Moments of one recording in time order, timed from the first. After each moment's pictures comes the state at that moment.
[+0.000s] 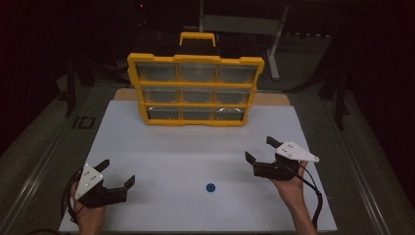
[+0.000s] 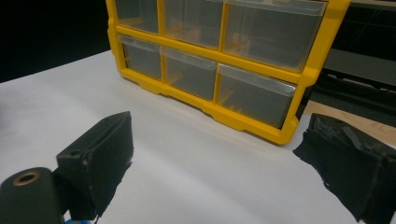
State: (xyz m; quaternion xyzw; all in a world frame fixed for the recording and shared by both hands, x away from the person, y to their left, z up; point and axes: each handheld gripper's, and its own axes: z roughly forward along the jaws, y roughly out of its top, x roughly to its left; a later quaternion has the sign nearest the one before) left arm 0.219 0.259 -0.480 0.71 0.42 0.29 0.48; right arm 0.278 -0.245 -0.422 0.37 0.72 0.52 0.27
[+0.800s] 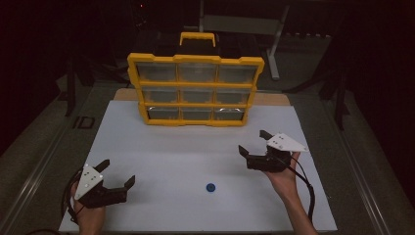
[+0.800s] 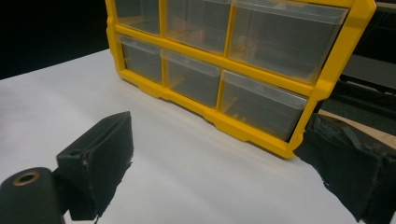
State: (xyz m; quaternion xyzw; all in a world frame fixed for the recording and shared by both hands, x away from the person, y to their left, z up) left arm 0.219 0.259 -0.479 0.71 0.41 0.29 0.49; right arm 0.300 -0.229 -0.419 0.35 0.73 0.51 0.27
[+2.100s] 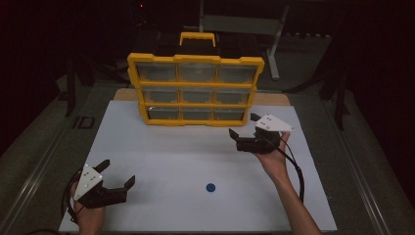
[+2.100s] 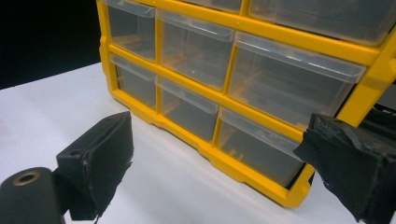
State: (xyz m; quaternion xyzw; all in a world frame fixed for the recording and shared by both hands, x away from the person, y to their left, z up) left arm 0.218 0.259 -0.479 0.71 0.41 0.29 0.49; right arm 0.341 -0.201 -0.397 0.33 0.74 0.51 0.29
